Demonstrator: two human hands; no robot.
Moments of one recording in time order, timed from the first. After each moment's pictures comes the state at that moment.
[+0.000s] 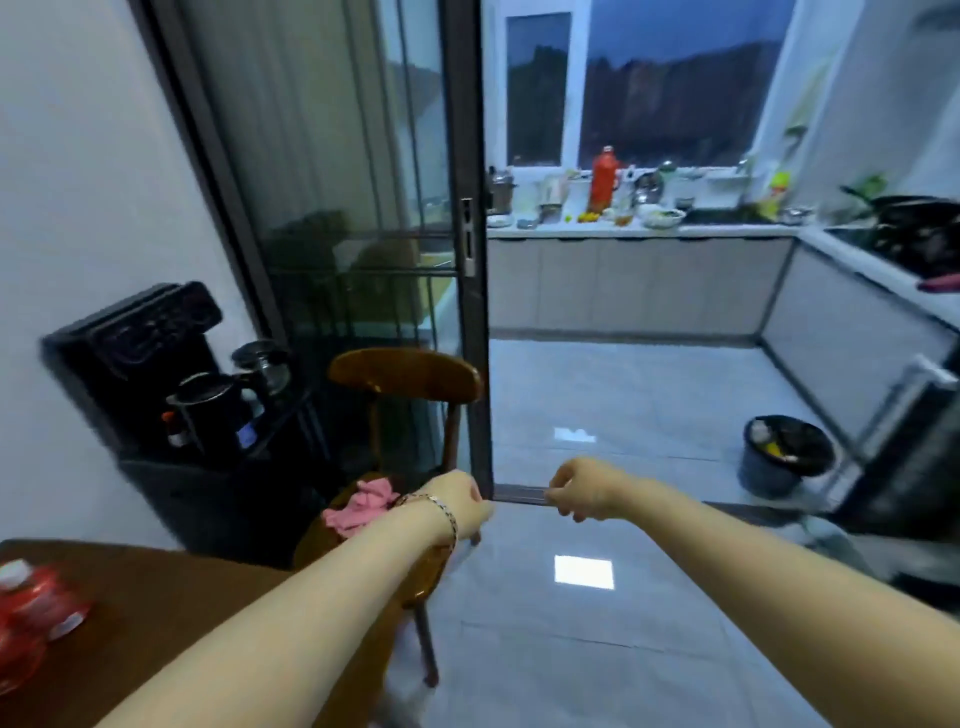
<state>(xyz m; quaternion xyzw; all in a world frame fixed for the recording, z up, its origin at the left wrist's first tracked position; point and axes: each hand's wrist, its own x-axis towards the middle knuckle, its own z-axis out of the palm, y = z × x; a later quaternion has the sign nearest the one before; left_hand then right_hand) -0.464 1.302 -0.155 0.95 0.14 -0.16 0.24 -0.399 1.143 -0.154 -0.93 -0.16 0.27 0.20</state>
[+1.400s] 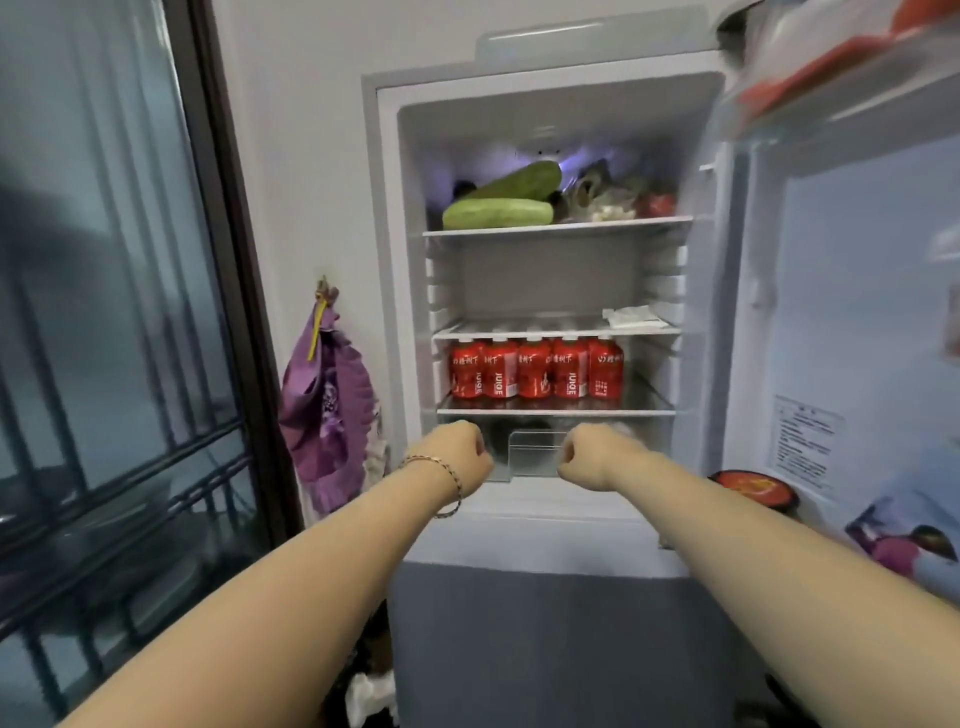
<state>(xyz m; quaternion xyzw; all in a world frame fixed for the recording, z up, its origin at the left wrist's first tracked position) -0.150 0.076 0.047 0.71 -0.67 -0.03 0.19 -0.317 0.023 0.040 -0.80 0.59 -0.09 0.09</state>
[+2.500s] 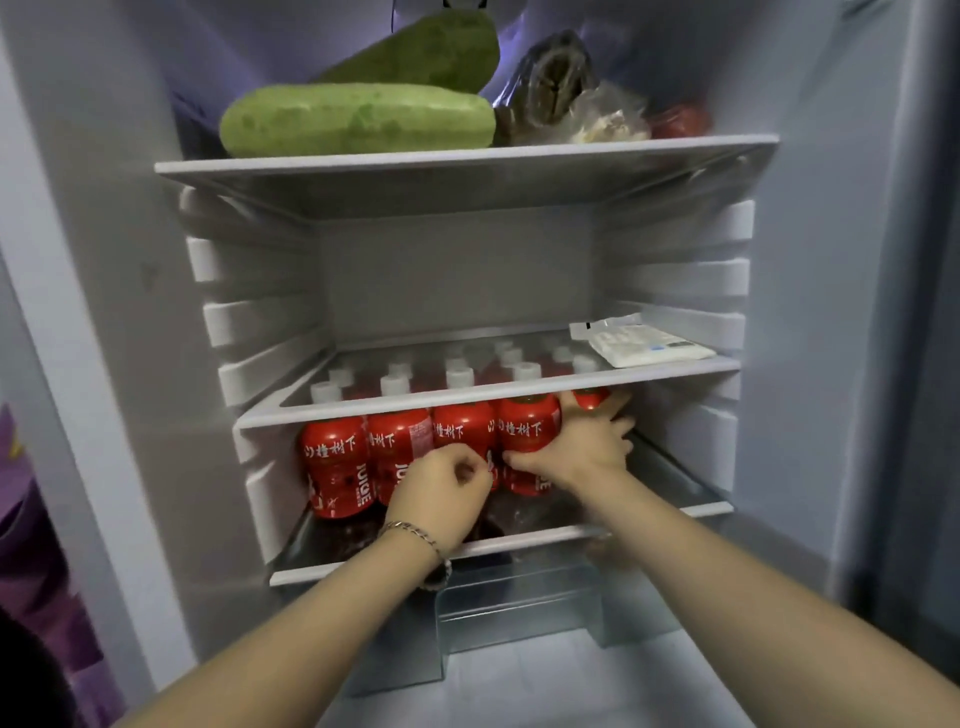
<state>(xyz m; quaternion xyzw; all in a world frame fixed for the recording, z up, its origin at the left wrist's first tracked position) -0.155 -0.283 0.008 0.56 -0.70 -0.13 0.41 -0.308 -0.334 0.012 -0.60 0.73 -0.32 0.05</state>
